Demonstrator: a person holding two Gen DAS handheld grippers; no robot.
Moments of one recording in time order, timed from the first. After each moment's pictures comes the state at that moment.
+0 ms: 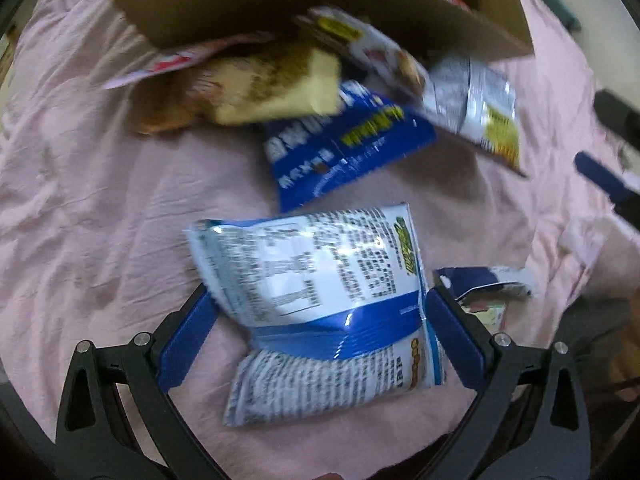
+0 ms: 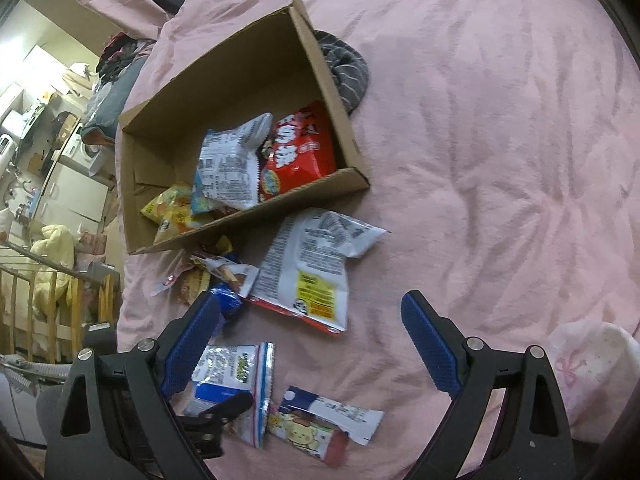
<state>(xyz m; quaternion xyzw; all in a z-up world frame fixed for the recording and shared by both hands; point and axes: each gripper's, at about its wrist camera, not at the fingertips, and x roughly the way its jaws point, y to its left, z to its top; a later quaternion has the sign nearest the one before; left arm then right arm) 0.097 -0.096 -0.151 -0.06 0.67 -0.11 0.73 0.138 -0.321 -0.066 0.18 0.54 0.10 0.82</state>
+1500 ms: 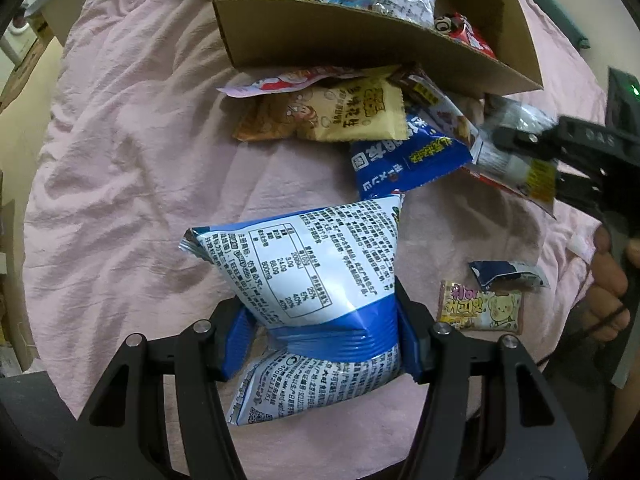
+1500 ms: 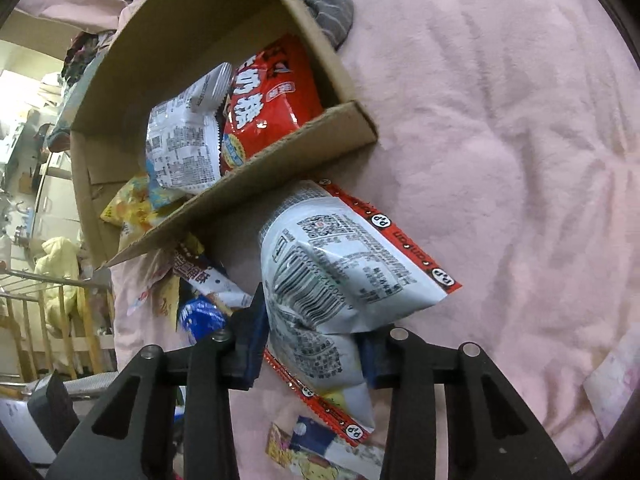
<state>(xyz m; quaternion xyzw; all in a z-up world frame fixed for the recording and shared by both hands) 0.077 -0.049 -0.114 -0.06 0.64 -0.08 0.76 0.177 -0.301 -0.126 0.23 0.60 0.08 0.76</state>
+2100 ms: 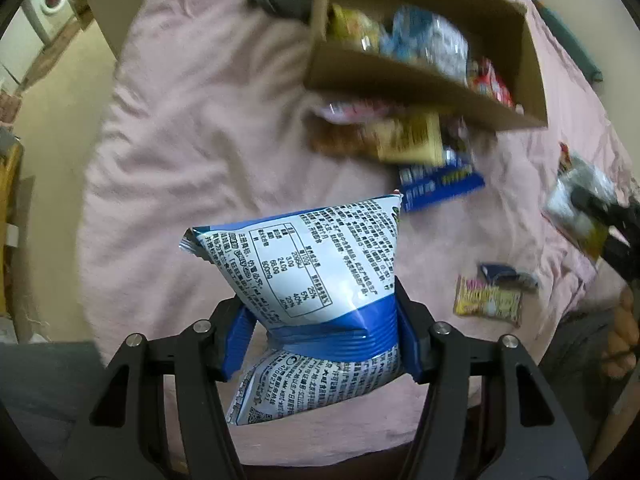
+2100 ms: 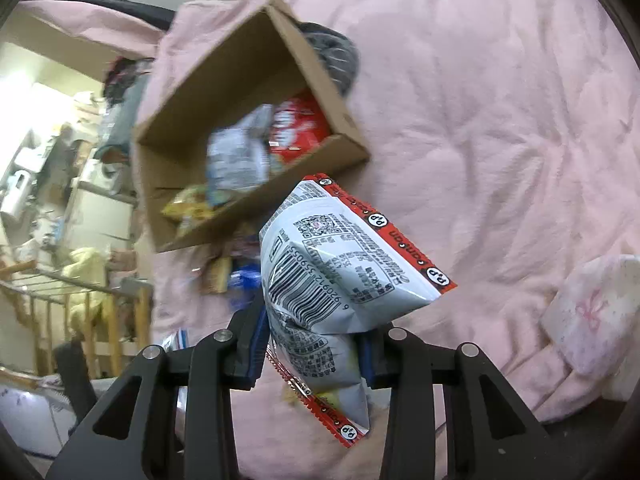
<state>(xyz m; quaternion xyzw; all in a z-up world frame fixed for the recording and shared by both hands) 0.057 0.012 -0.063 -0.09 0.61 -0.03 0.78 0.113 -0.329 -0.063 0.26 0.54 0.13 0.79</state>
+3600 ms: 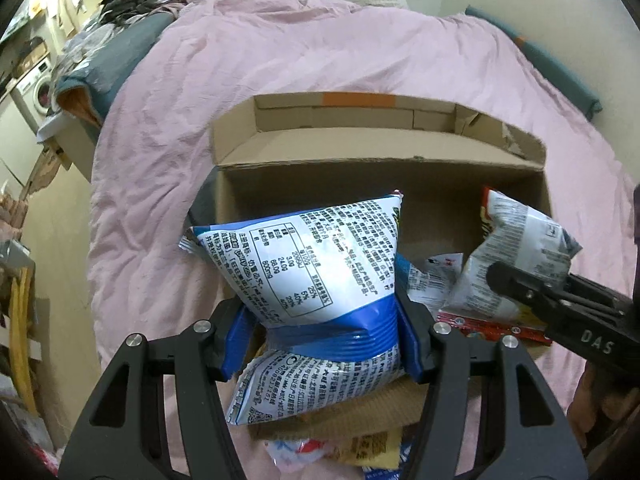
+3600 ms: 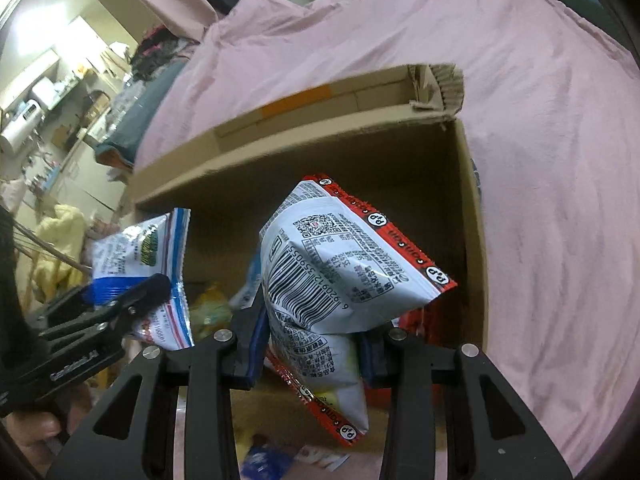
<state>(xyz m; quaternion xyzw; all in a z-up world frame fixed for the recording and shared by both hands) 0.280 -0.052 -0.023 0.00 0.50 -0.04 0.87 0.285 -0.254 -0.052 0.12 0.50 0.17 0.84</state>
